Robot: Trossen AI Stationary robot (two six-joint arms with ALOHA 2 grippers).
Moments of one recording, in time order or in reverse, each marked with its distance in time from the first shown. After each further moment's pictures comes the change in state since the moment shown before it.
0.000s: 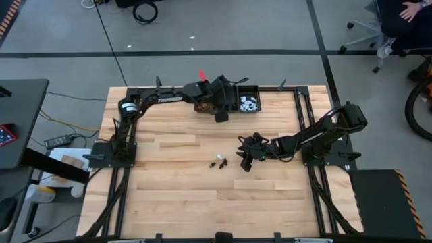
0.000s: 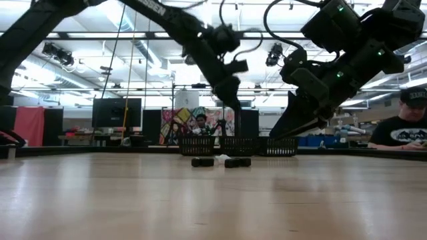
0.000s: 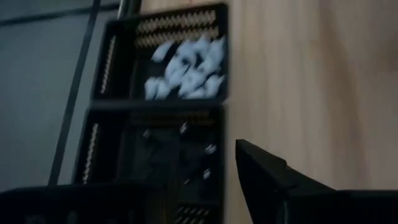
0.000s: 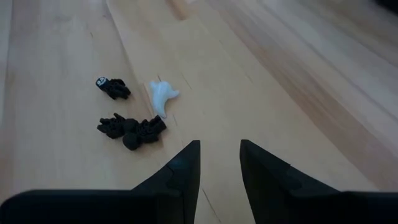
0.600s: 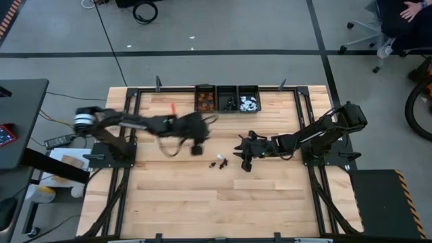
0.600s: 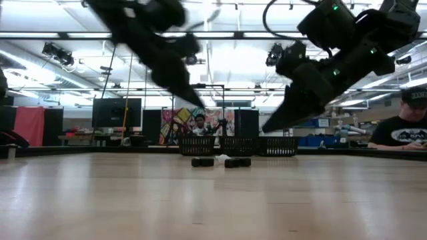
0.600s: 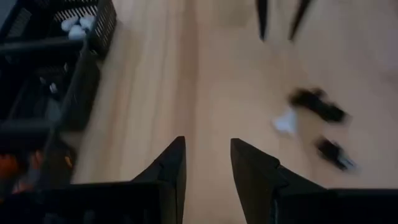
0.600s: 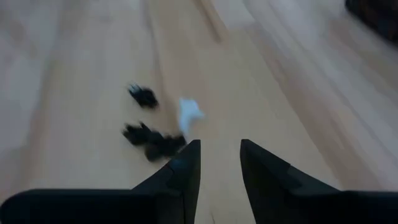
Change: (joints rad) left arm -0.271 -0.543 -0.830 0.417 -0.051 -0.224; right arm -0.033 -0.002 0.000 0.101 -0.104 -0.236
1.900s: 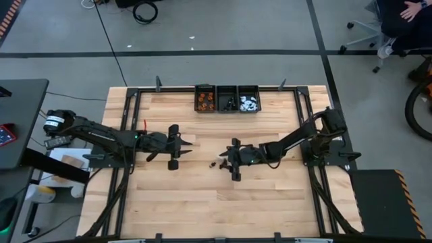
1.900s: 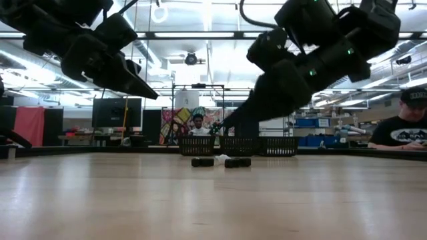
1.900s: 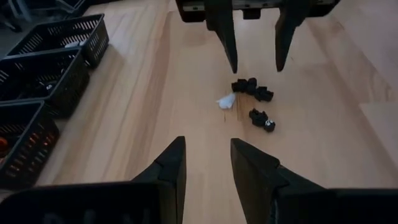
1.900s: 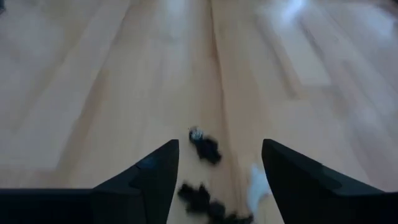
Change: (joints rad) left arm -0.232 -0.418 -0.479 0.278 -0.123 -0.121; right arm 0.063 0.252 0.176 0.189 -0.049 -0.234
